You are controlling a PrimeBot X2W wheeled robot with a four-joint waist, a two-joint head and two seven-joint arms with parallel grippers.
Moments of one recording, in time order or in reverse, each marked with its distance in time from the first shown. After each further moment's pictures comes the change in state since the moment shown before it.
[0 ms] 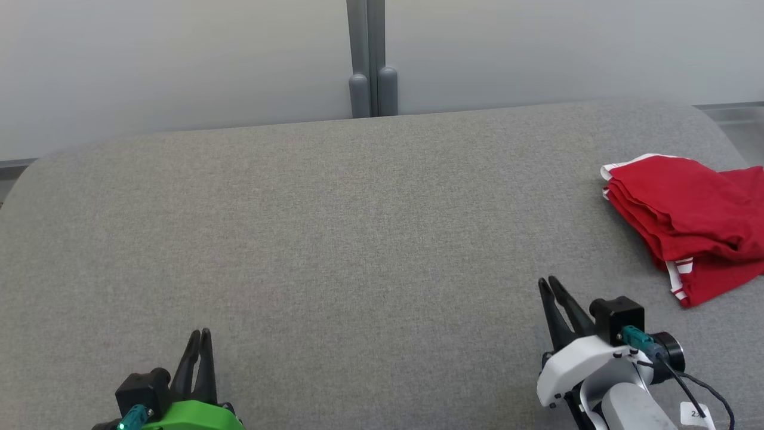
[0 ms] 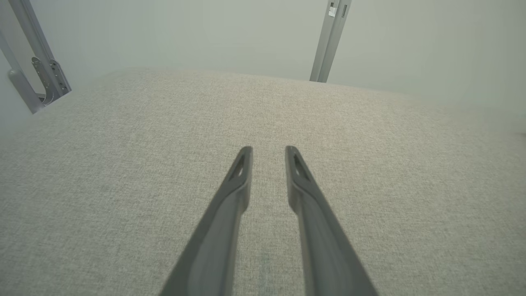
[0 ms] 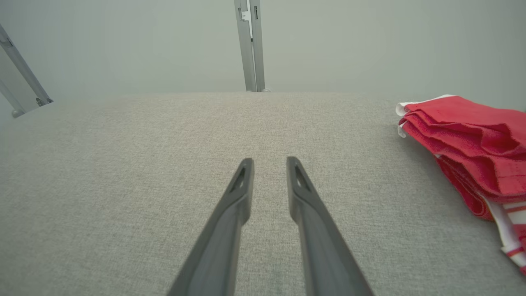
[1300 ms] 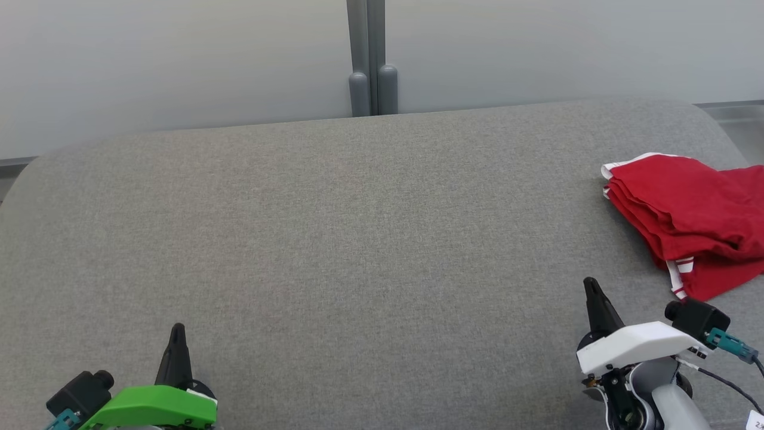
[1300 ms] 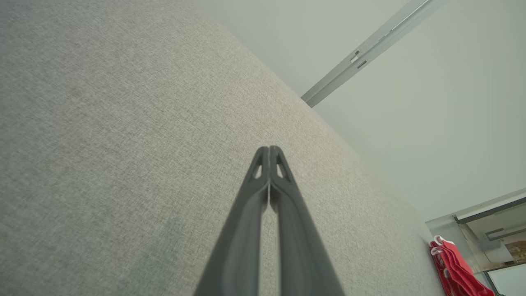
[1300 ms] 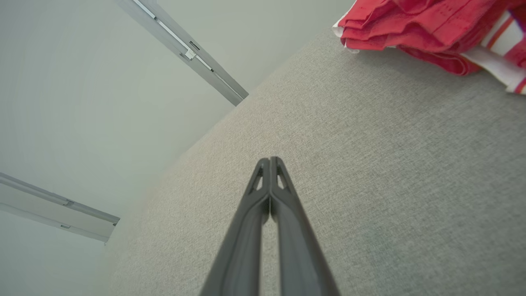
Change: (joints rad) left arm 0.002 -0.002 0.039 -0.060 -0.597 -0.016 0.162; right arm 0.064 0.002 -0.100 -0.102 0.632 0.000 0.163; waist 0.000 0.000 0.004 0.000
